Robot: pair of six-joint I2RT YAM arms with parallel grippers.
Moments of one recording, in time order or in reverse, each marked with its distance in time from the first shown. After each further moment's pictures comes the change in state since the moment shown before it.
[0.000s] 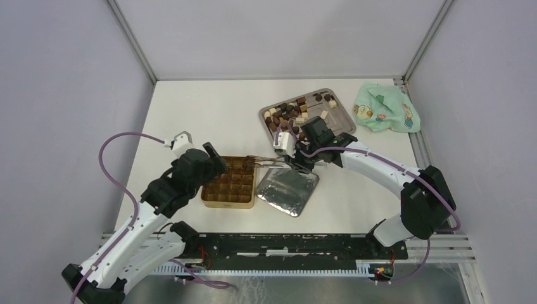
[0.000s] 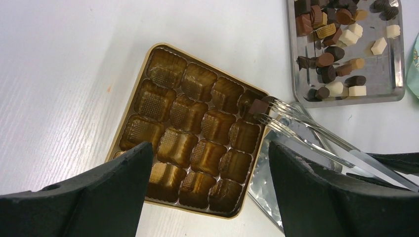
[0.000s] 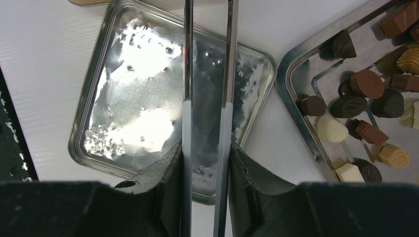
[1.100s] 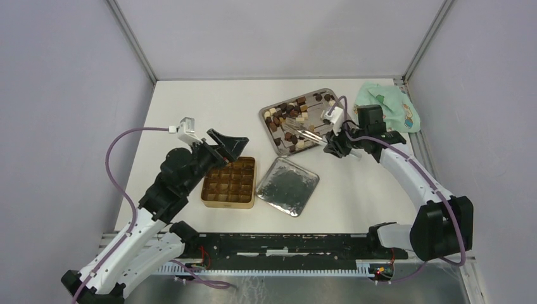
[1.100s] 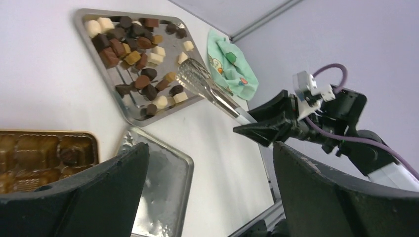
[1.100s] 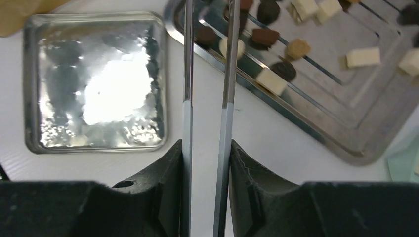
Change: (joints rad) left arm 0.000 -0.070 -0.053 0.539 0.365 0.000; right arm -0.416 -0.208 -0.086 0.022 -0.193 0.042
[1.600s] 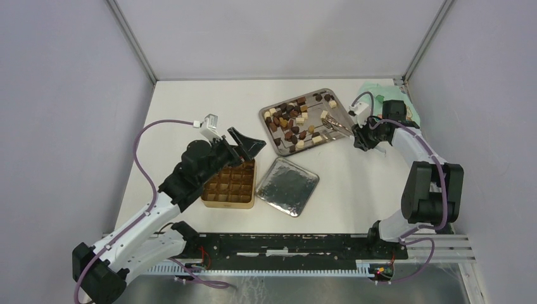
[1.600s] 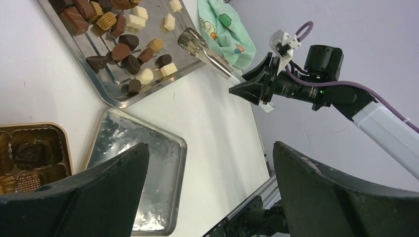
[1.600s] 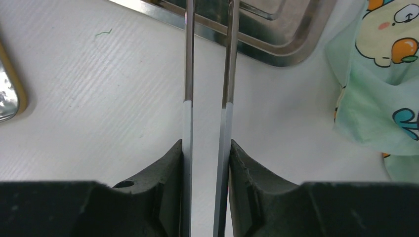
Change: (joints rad) left arm -0.025 0.190 -0.045 0.194 0.149 -0.027; right arm -0.343 0.245 0.055 -0.024 0.130 -0.144
